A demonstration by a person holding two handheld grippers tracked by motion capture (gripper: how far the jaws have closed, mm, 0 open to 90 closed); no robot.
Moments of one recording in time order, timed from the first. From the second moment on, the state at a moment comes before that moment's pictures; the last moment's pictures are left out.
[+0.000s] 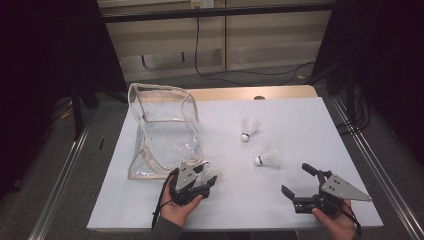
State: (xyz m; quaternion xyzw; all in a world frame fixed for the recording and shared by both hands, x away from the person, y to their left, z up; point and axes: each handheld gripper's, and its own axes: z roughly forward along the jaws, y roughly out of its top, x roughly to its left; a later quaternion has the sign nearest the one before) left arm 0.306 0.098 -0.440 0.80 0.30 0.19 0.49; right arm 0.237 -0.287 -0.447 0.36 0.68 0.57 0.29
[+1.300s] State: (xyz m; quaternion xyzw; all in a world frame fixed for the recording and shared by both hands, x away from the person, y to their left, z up) left arm 0.306 0.093 -0.440 0.81 0.30 0.21 0.47; right arm 0.236 -0.284 -0.446 0.36 0.68 0.58 0.29
